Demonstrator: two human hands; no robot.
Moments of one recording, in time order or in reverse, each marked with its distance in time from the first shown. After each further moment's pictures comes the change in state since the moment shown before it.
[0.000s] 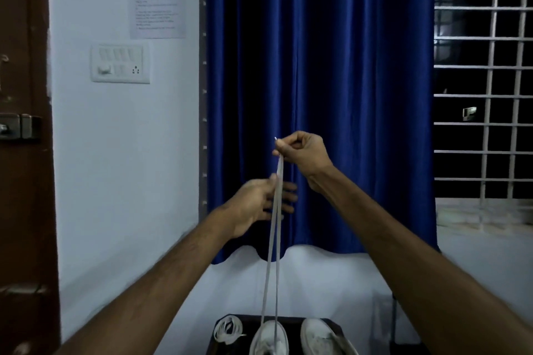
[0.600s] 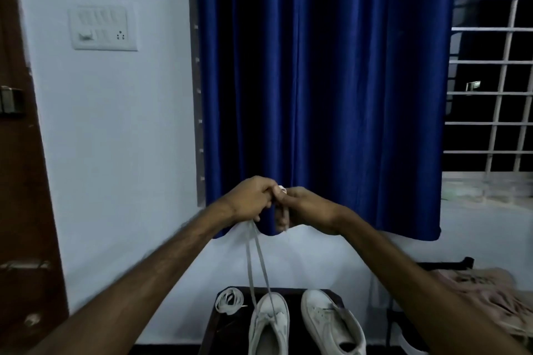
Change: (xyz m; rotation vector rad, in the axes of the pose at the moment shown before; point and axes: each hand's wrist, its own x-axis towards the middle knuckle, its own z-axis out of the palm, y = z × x) left_hand 0.009 -0.047 -0.014 0.705 -0.062 0.112; right_hand -0.078 0.084 -0.015 -0.143 -0.662 0.425
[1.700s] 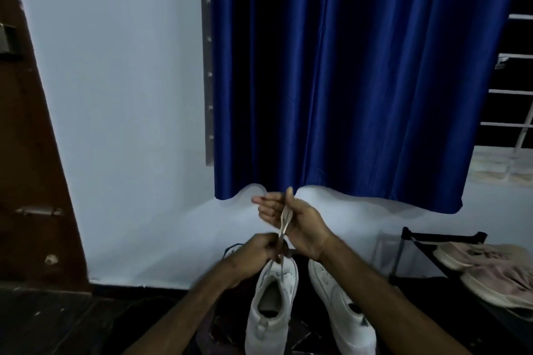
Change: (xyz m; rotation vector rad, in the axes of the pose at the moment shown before) left_hand -0.060 -0.127 0.120 -0.354 -0.077 -0.179; right_hand 0.029 0.102 0.083 0.920 0.186 -0.018
